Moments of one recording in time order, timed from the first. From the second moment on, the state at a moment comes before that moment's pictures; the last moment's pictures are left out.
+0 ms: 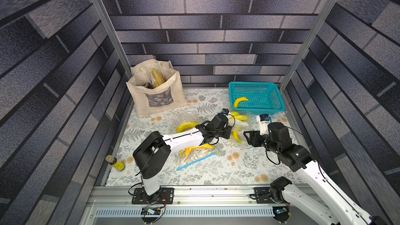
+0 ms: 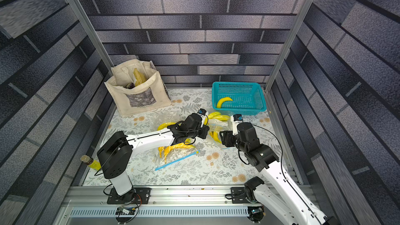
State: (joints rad) left arm -0.90 1.79 1.21 -0.06 0.04 -0.45; right arm 0.51 0.70 0.70 -0.61 -0.04 0.40
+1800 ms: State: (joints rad) left arm -0.93 1.82 1.22 -0.09 0.05 -0.47; right arm 0.55 1.47 0.68 -0.30 0.06 0.33
